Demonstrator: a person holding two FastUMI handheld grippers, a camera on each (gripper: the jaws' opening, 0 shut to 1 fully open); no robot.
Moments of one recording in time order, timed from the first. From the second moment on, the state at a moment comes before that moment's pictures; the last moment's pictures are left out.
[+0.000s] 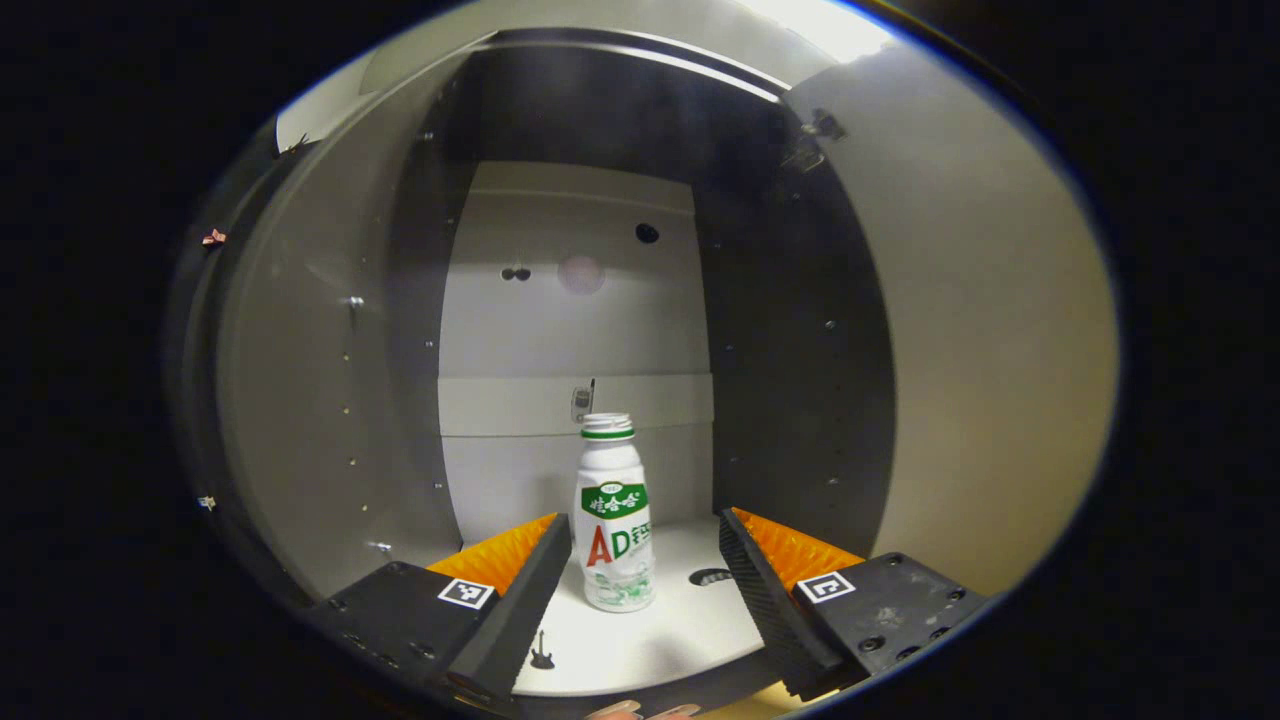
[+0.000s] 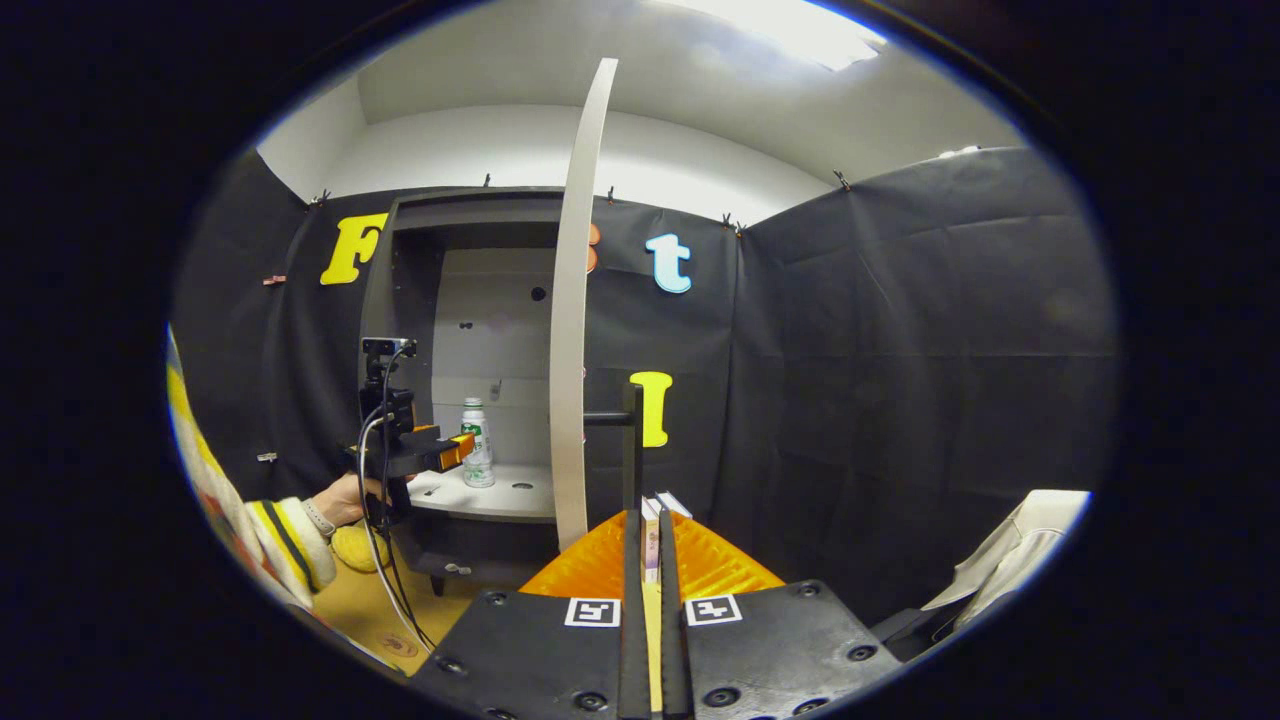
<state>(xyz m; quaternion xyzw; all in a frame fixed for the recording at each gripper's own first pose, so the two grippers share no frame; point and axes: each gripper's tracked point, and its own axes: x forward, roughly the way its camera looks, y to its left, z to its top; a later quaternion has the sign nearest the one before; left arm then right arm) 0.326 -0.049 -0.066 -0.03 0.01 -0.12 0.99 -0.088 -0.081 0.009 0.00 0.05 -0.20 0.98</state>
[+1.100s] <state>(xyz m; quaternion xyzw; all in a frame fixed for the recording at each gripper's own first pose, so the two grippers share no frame) 0.406 -0.062 -0.093 -0.03 0.02 -0.16 0.99 -0.087 -0.100 0.036 0.05 0.03 -0.27 0.96</state>
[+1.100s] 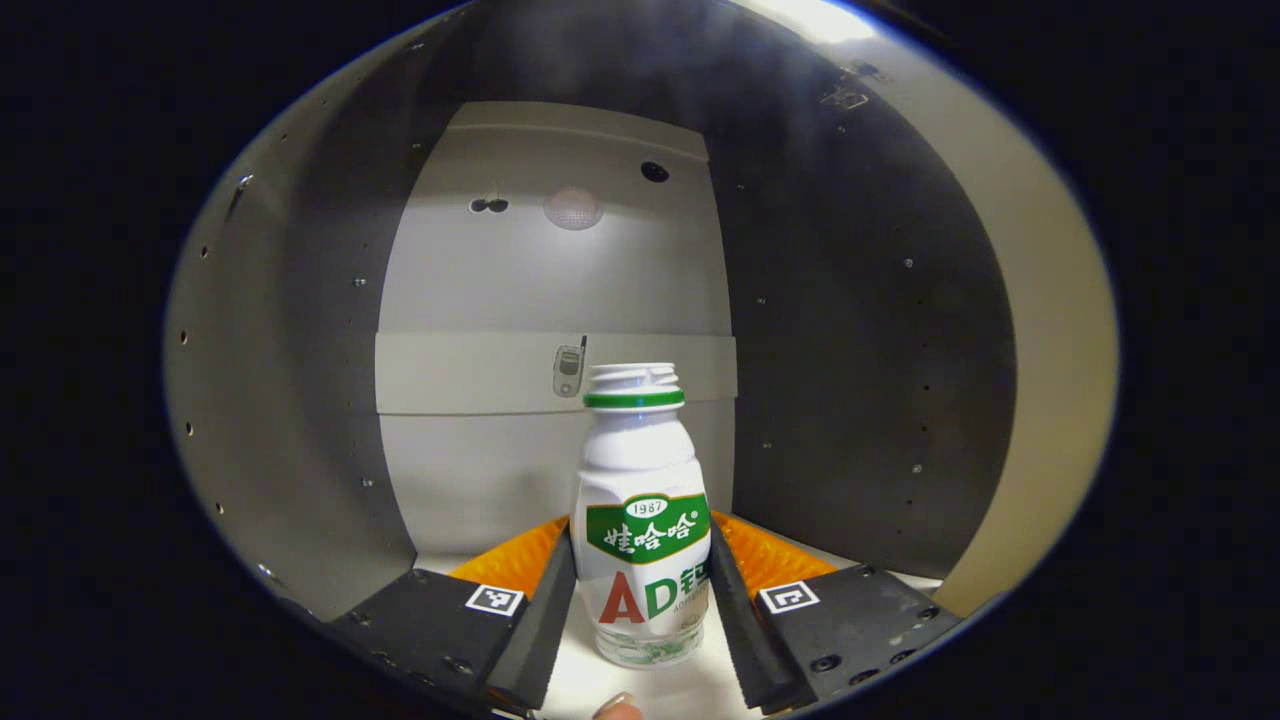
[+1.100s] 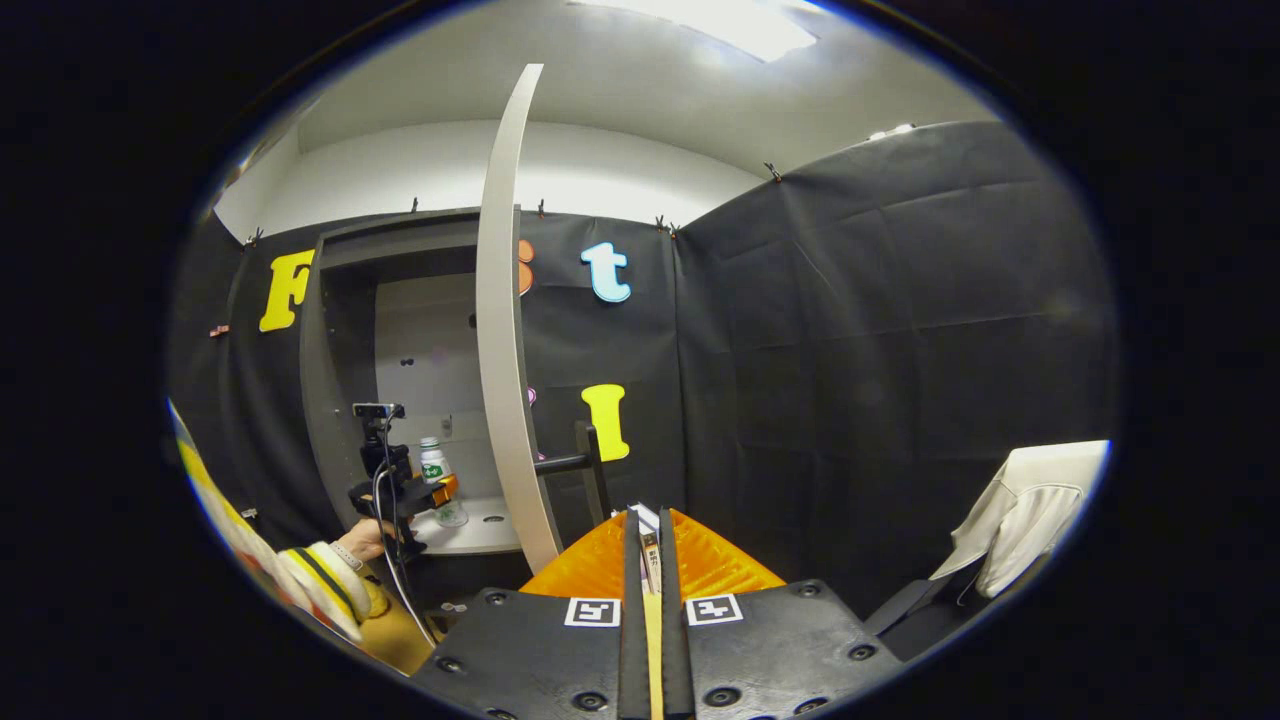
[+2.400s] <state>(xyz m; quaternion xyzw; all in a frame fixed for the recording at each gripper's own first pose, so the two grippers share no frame) 0.172 0.053 -0.079 0.00 0.01 -0.09 1.00 -0.046 0.079 0.045 0.05 0.02 0.09 0.99</state>
